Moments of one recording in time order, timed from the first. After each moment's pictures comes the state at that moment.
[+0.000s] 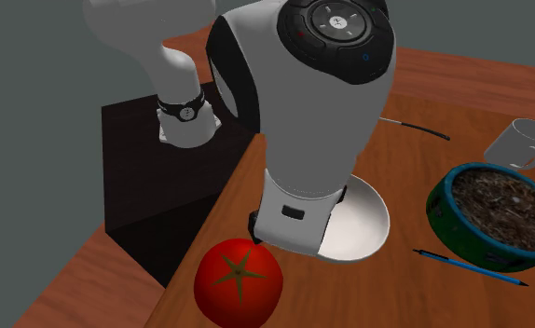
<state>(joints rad) 0.13 0.07 0.05 -2.38 0.13 2.33 0.04</state>
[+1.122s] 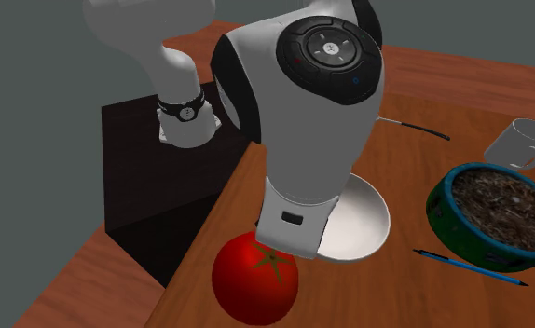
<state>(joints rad) 0.13 0.10 0.05 -2.40 0.14 2.38 0.03</state>
